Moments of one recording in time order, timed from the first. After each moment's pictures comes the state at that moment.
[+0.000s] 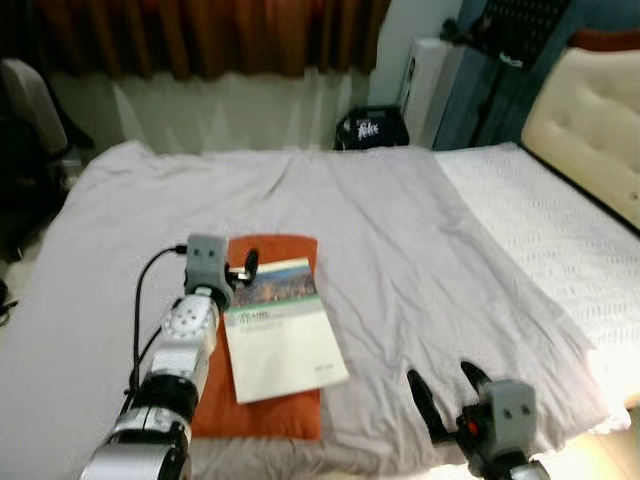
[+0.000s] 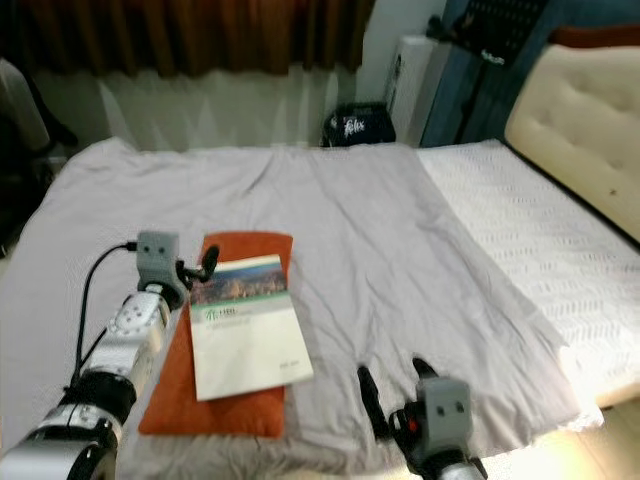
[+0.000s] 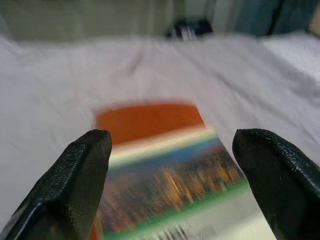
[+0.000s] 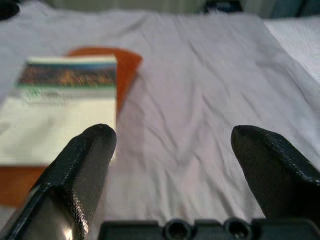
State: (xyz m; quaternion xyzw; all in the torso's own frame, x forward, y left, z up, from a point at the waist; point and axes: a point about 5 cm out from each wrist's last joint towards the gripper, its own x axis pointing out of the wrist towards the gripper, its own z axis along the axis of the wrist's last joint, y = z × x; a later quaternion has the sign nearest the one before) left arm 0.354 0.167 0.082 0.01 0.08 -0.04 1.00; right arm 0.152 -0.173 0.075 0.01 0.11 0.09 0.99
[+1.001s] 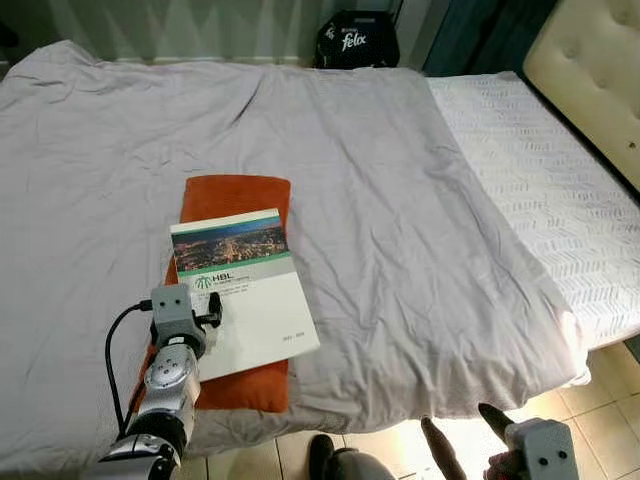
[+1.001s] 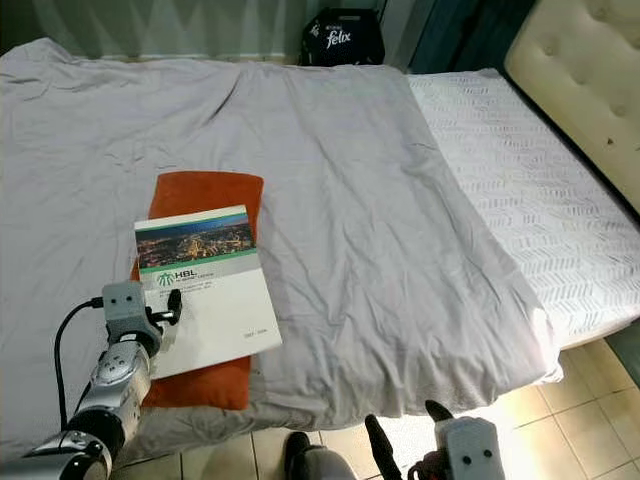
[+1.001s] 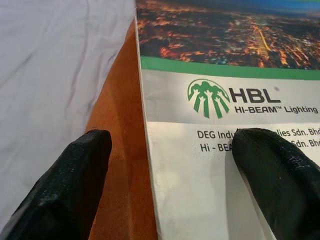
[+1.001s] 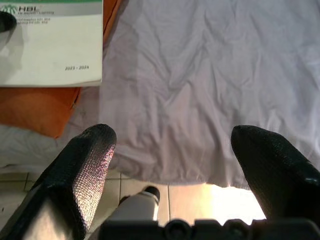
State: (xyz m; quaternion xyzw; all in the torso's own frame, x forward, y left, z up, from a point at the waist) left arm 0.320 0.207 0.040 -0.04 0.11 0.10 0.99; right arm 0.115 -0.176 0.094 0.00 0.18 0.12 0.98
